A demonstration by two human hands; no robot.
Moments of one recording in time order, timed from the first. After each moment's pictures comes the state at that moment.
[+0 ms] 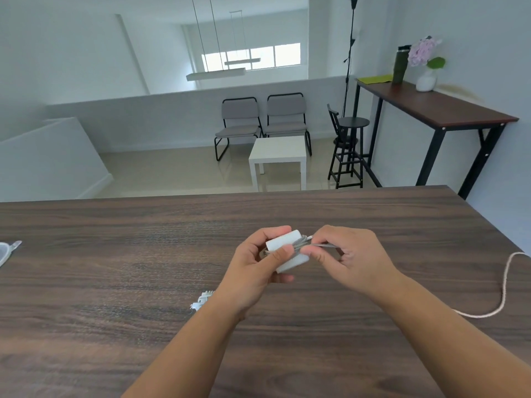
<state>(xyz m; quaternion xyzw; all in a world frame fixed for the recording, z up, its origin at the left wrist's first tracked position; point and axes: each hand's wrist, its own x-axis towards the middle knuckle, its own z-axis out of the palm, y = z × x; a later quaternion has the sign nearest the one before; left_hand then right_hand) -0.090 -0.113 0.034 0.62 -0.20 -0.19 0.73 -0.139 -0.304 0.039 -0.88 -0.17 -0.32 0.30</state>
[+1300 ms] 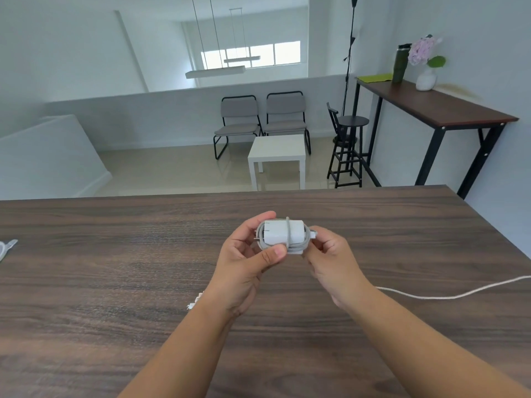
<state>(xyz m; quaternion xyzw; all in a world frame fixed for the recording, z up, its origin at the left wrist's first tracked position) -0.083 -0.110 0.036 0.49 -0.21 -0.16 0.83 -0.123 -0.266 0.020 -0.69 0.02 -0.16 0.70</state>
